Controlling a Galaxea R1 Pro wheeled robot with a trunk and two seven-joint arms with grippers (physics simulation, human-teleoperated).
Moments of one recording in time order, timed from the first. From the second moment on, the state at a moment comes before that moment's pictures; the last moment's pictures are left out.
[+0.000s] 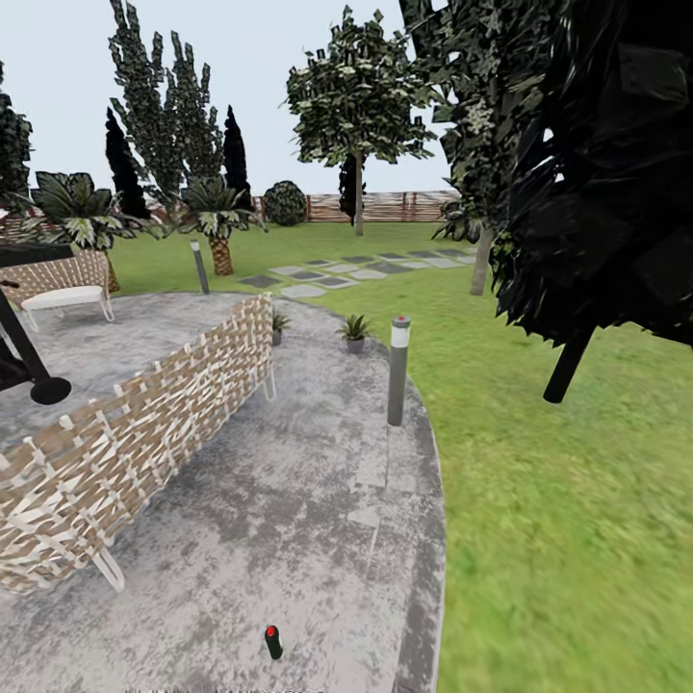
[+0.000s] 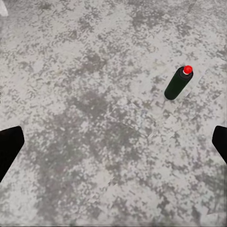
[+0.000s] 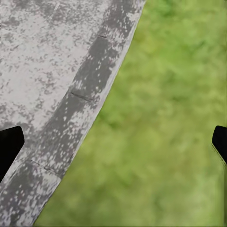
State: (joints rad) left arm -0.20 0.10 0.03 -0.29 0.21 -0.34 0.00; right arm -0.02 -0.03 -0.01 -0.52 0.00 -0.29 -0.01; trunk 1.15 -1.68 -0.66
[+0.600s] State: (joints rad) left arm -0.20 0.11 0.03 -0.29 0.21 -0.34 0.00; right arm -0.02 -0.03 -0.01 -0.52 0.00 -0.29 0.00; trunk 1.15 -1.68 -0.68
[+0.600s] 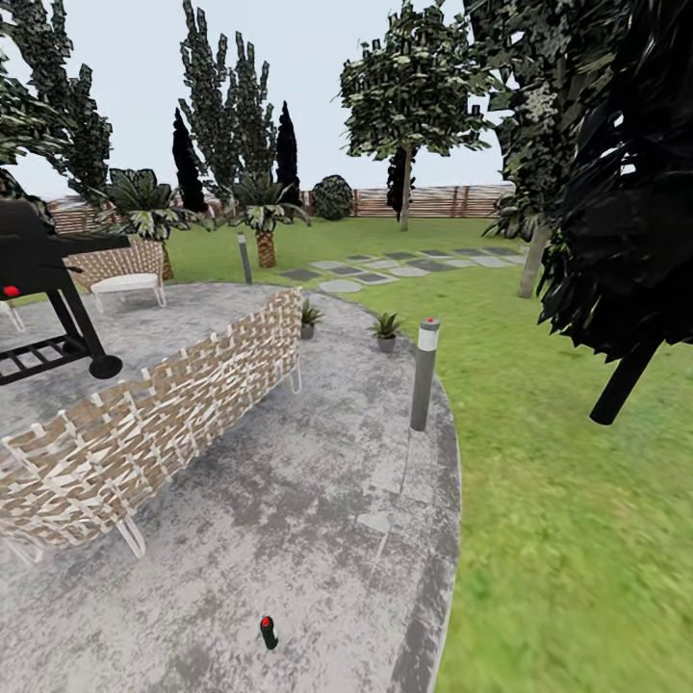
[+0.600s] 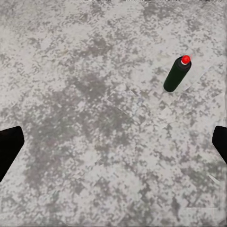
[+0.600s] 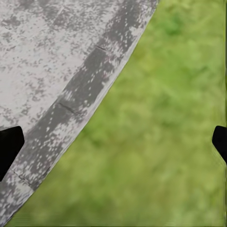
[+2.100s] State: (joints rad) left arm -0.20 0.11 0.03 -0.29 0.22 -0.34 0.00; right arm -0.02 -0.03 -0.01 -0.52 0.00 -0.29 -0.01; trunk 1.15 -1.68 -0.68
